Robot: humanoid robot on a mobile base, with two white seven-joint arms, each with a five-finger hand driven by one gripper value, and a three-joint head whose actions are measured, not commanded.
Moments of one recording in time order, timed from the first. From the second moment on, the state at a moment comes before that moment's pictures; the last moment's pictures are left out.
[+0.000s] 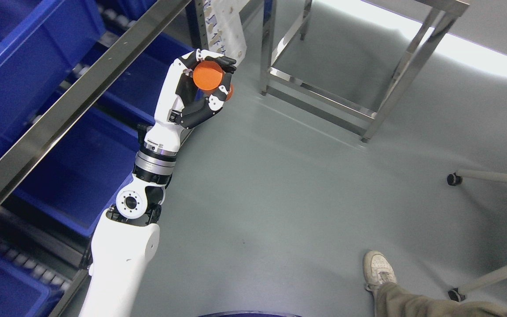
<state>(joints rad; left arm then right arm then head) -0.27 0.00 -0.19 -1.57 0.15 -0.48 -0.23 0.00 0.00 0.00 0.00 0.00 0.04 0.03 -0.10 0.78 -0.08</state>
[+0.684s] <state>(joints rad) -0.27 0.00 -0.26 -1.57 0.15 -0.48 -0.23 0.00 0.00 0.00 0.00 0.00 0.04 0.03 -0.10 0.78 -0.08</state>
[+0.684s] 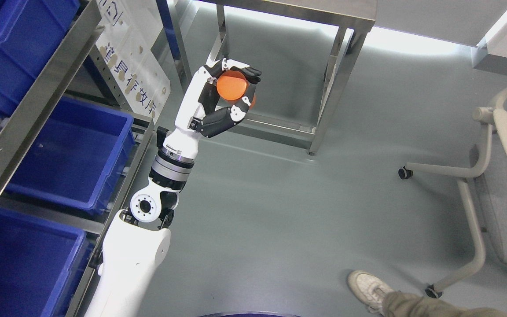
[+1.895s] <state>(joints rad) -0.37 0.00 -0.29 -1.57 0.16 -0.53 -0.22 0.00 0.00 0.00 0.00 0.00 0.04 0.03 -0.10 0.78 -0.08</state>
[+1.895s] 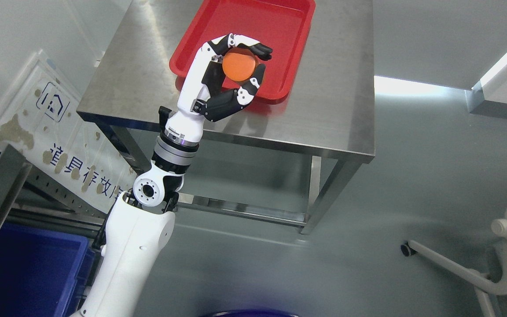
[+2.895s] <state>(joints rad) -0.51 0.00 -0.21 -1.41 0.16 -0.28 -0.14 0.00 0.00 0.00 0.00 0.00 0.04 0.03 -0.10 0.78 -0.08</state>
